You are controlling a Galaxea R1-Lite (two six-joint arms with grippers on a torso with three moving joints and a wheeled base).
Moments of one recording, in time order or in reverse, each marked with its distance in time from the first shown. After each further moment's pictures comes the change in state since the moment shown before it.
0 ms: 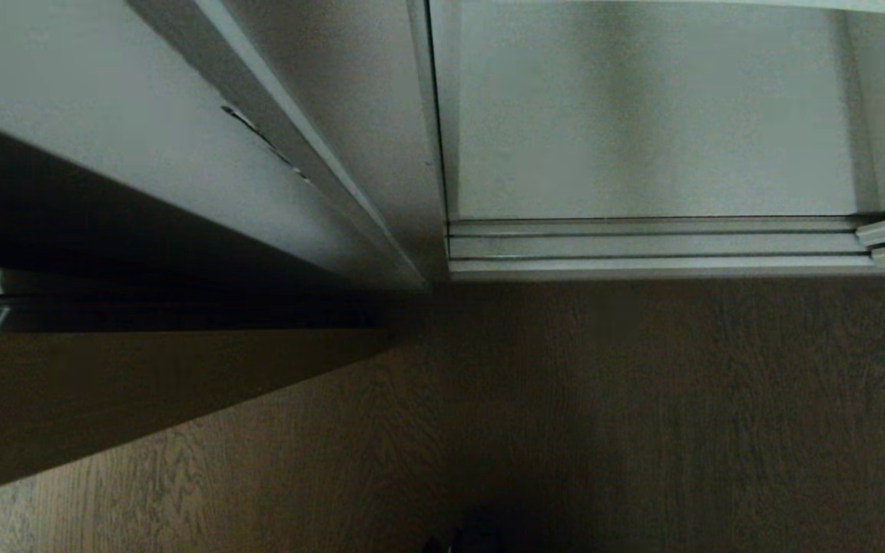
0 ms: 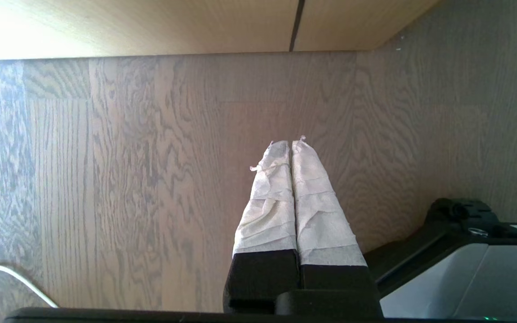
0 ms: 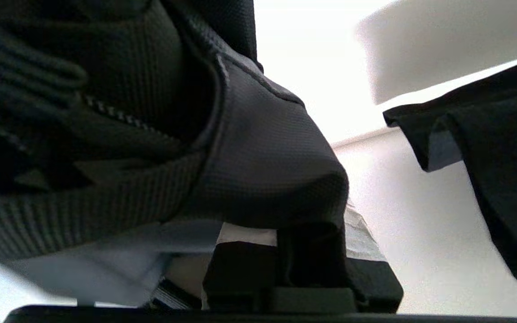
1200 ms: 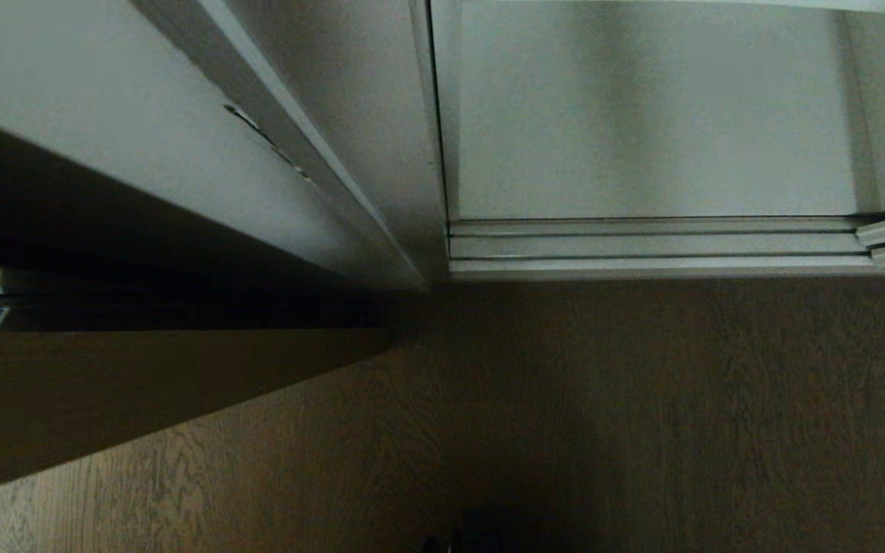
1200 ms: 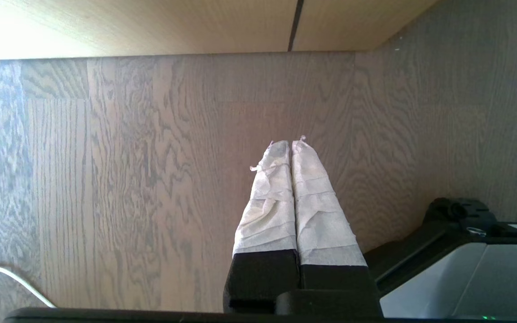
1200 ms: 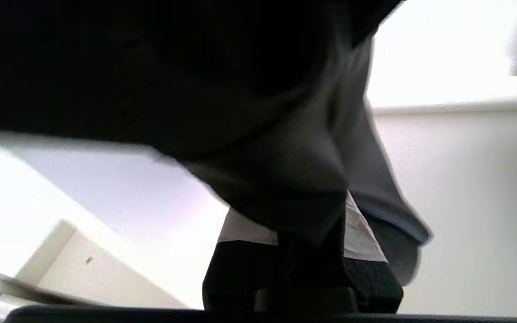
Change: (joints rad) left arm 0.000 0.000 0.000 0.000 0.000 0.001; right arm -0.237 -0.065 0.770 -0.422 0.084 0.000
